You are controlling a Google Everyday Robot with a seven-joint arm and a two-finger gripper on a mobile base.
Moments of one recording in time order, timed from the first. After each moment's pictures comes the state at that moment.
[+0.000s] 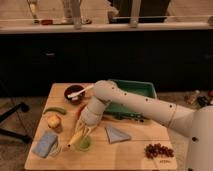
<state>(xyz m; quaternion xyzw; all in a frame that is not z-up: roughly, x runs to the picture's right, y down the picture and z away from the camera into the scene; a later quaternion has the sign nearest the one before) -0.121 0.211 0.690 -0.33 -0.50 -0.31 0.73</state>
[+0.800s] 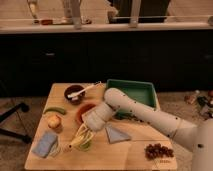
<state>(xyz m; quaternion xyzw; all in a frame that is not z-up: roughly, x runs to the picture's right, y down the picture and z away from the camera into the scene) -0.119 0.236 0.681 -0.34 -0.59 -0.20 0.70</state>
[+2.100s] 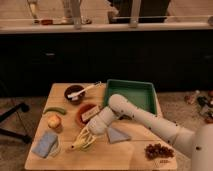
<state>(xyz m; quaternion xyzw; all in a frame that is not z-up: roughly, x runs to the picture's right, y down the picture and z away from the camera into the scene) -0.115 0.251 0.694 -0.34 -0.62 -0.16 0.69</state>
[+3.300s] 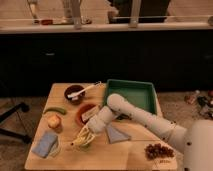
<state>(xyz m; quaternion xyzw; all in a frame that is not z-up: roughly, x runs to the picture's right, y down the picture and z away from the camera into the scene) -0.119 0.254 0.716 -0.37 -0.61 -0.15 0.69</state>
